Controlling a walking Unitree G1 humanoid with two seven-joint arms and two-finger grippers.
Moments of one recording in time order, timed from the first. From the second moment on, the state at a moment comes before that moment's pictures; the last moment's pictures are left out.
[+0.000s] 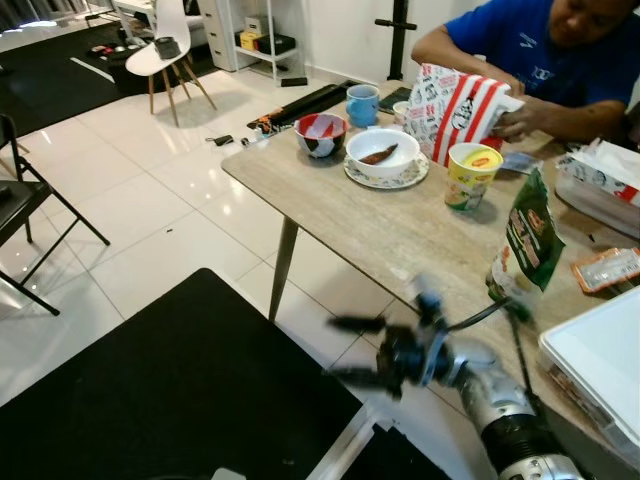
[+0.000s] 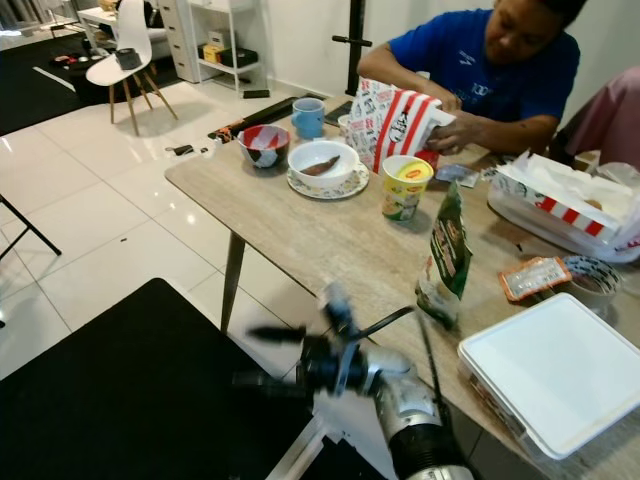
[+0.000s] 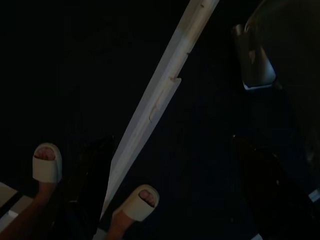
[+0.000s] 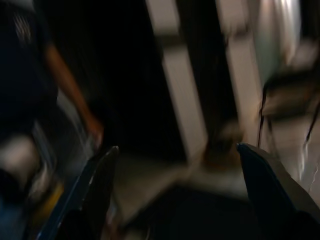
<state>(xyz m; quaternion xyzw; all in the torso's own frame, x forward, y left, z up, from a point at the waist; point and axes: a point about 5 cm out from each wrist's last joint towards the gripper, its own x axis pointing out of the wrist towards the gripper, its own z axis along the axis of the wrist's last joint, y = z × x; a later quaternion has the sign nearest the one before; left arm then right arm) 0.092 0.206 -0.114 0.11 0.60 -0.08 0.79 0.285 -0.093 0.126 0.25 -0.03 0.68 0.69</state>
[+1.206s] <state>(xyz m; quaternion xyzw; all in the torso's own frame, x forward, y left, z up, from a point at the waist) 0.097 0.203 -0.113 0.13 0.60 -0.10 0.79 0.313 -0.226 0.285 -0.07 -0.17 0.18 0.97</state>
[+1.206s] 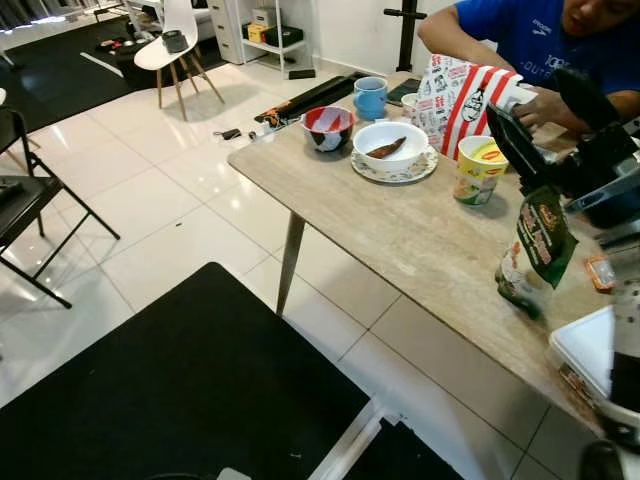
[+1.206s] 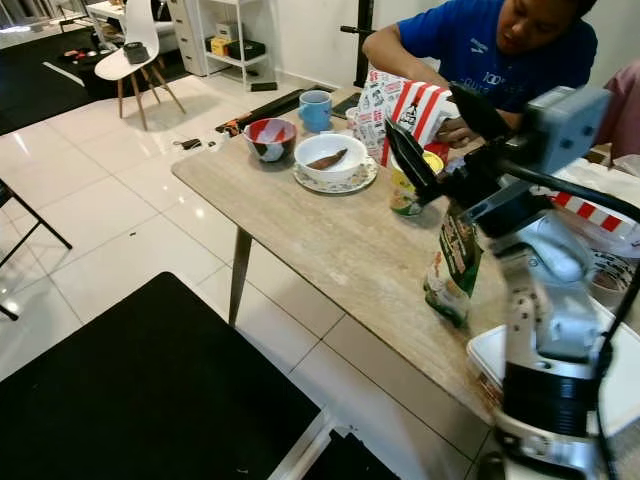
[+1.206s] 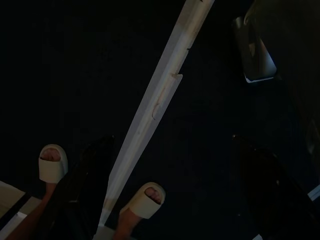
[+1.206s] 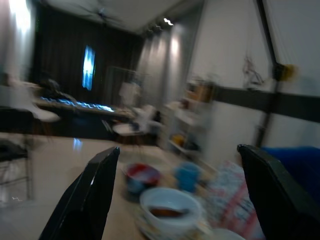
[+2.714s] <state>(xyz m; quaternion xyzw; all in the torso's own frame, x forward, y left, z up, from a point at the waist) 0.099 0.202 -0.112 0.13 0.60 -0.12 0.78 0.278 -0.251 0.166 0.02 0.16 0.11 0.98</state>
